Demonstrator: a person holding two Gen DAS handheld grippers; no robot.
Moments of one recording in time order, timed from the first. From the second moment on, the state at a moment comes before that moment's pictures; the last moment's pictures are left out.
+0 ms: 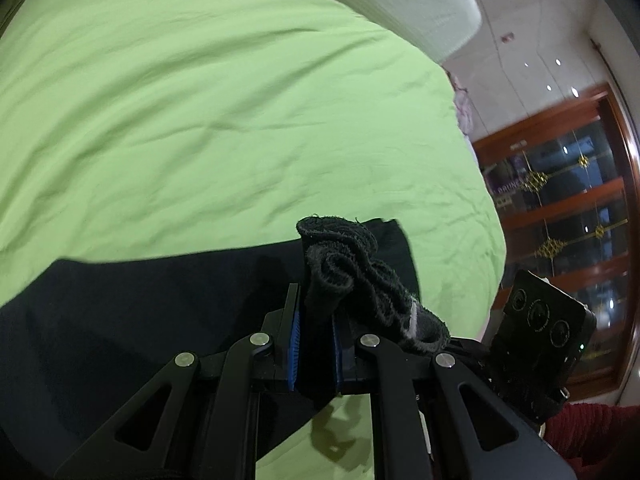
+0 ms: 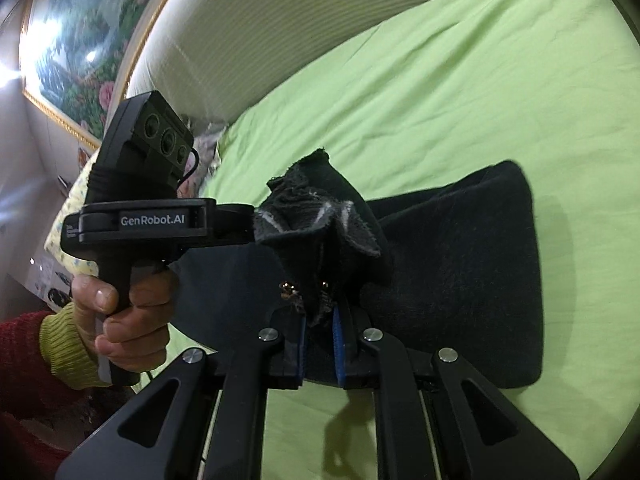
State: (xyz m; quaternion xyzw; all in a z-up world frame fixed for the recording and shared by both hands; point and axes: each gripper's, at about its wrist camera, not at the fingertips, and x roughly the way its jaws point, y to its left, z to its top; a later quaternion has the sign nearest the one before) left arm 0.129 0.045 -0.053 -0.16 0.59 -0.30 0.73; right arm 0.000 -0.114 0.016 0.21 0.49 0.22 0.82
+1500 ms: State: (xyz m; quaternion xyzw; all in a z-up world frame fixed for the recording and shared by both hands) left arm -0.035 0.255 -0.060 -0.40 0.51 -0.01 0.76; right arm 0.034 -0.004 0.046 0.12 0.55 0.36 0.75
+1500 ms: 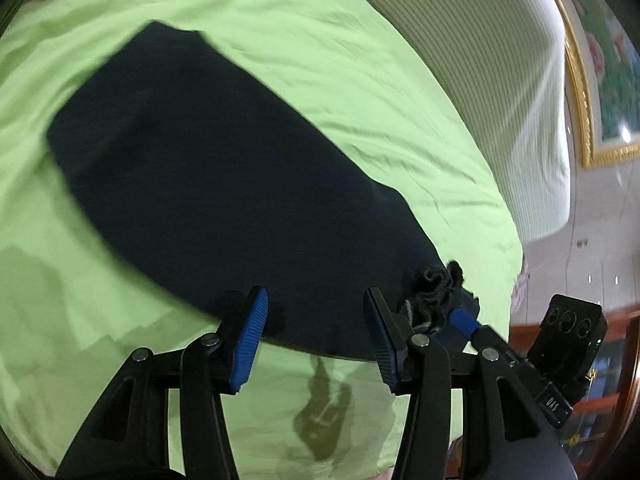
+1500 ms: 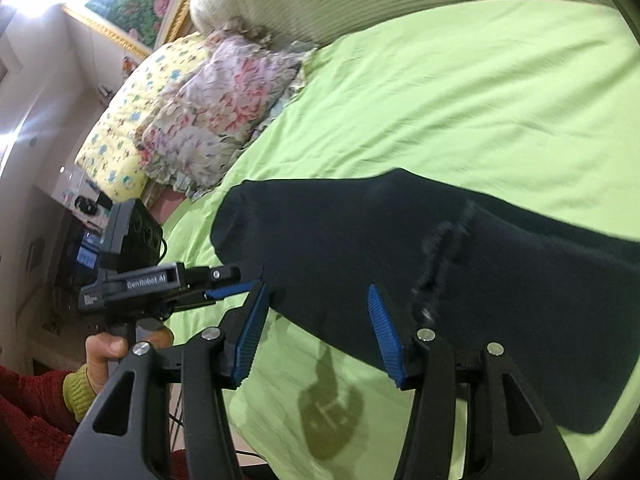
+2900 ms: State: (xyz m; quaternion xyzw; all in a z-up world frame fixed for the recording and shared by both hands) left arm -0.055 0.364 -0.124 -0.55 0.42 0.08 0.72; right arm 0.147 0.227 -0.019 -0.13 0.59 0.51 0.62
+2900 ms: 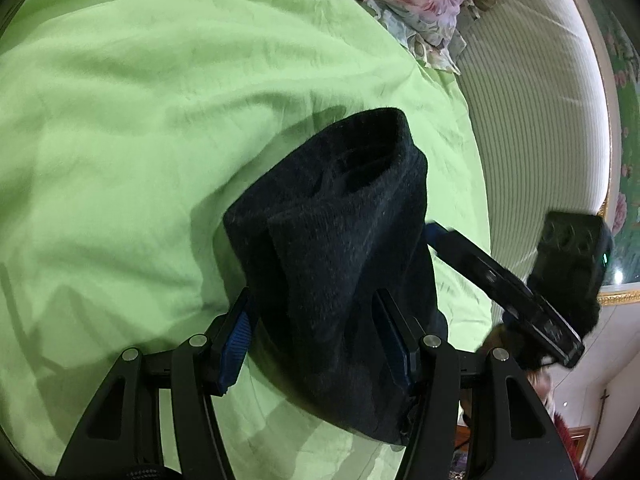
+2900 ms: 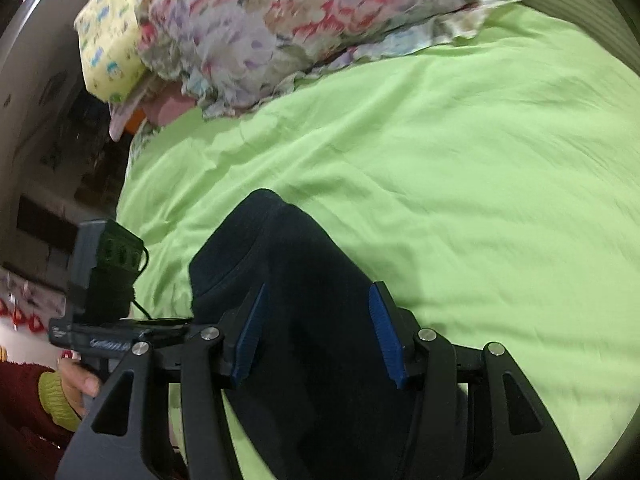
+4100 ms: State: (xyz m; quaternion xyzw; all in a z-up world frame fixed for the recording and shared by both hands) left arm -0.022 0.309 -0.016 -0.46 0.38 -0.02 0.80; right arm 0.148 0.143 0.070 -0.05 0.55 0.55 0.63
